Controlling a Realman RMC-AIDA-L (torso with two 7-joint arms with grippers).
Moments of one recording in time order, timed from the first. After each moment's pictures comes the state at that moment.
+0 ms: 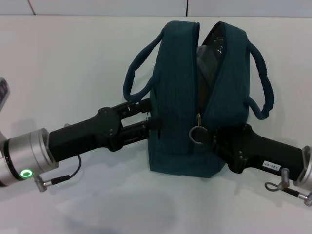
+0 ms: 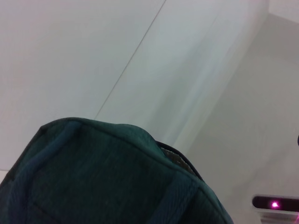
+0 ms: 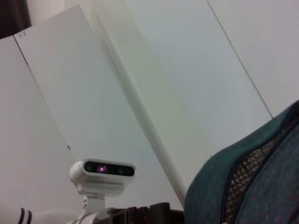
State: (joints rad) left arm -0.39 -2.08 0.82 0.34 1.60 1.72 -1.29; right arm 0.43 2.02 -1.93 -0.35 -0.58 -1.46 1.06
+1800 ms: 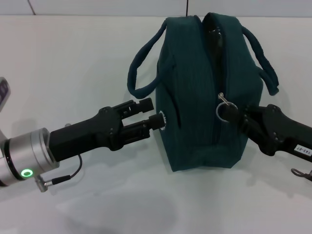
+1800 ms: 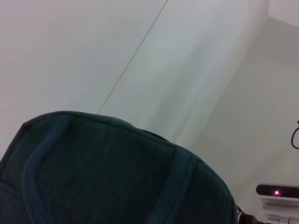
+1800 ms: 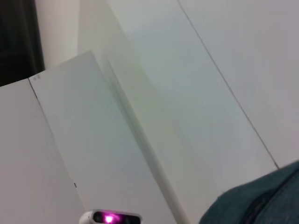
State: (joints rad) left arm -0.39 -2.09 0.83 0.34 1.59 1.72 -1.30; right arm 0.43 1.98 -1.81 -0.31 -0.59 -1.62 1.09
